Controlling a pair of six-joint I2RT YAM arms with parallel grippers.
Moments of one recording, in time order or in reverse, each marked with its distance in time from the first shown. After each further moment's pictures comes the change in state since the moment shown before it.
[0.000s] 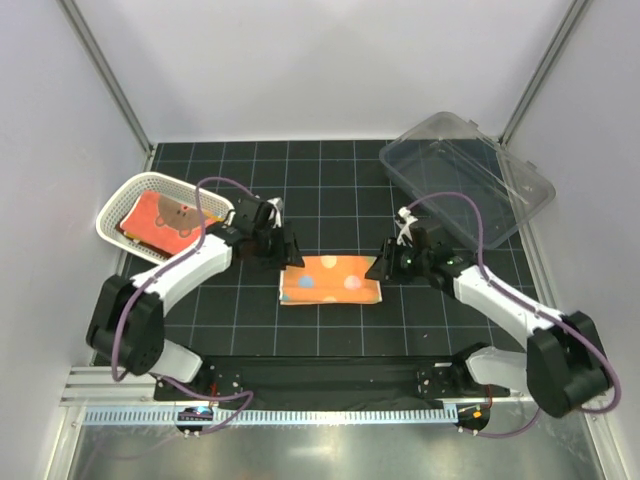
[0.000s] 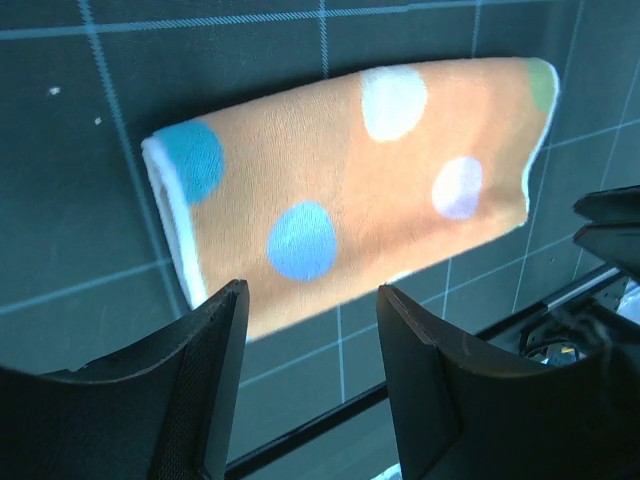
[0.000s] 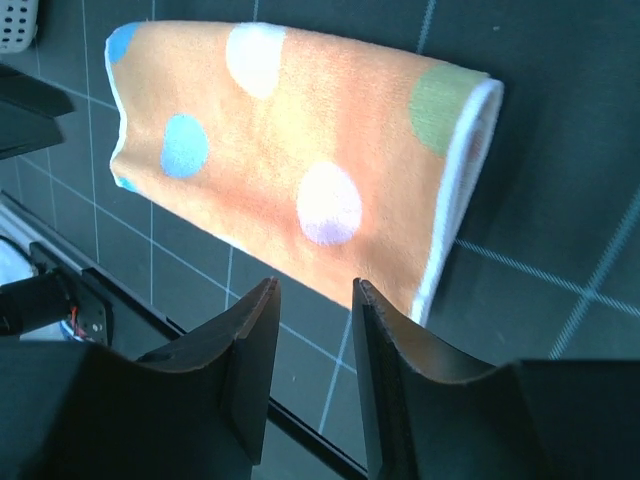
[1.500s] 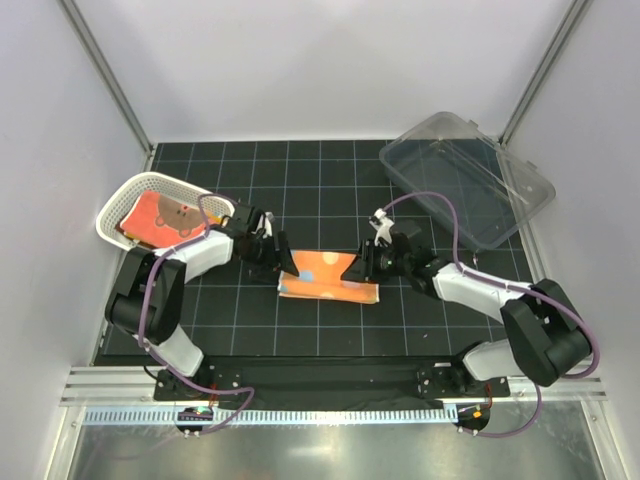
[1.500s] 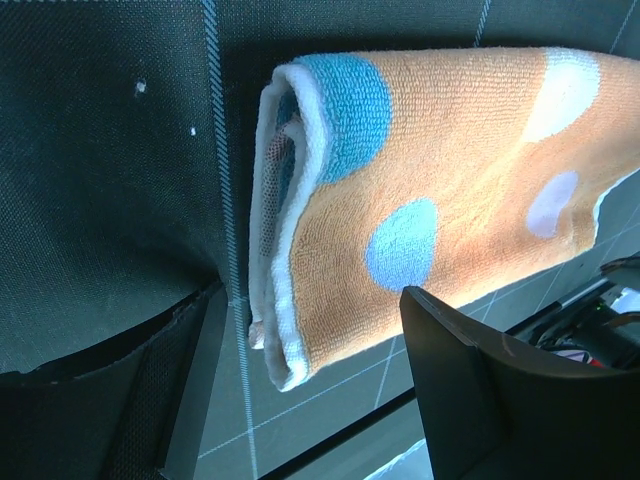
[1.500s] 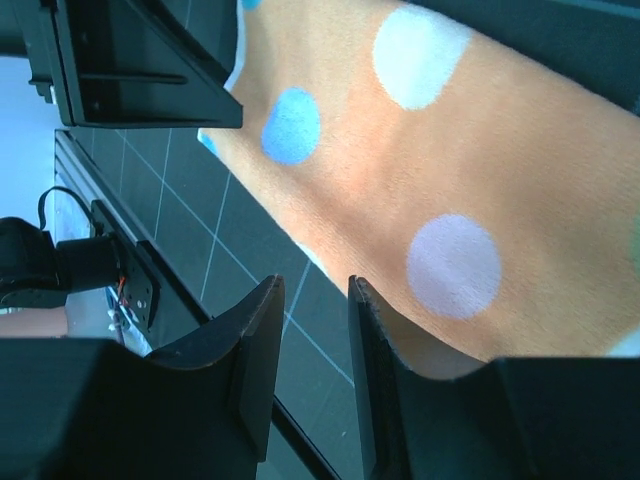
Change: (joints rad) left arm 0.134 0.208 -0.074 0.097 0.163 0.043; right arm 0.106 0.204 -0.034 0.363 -0.121 0.066
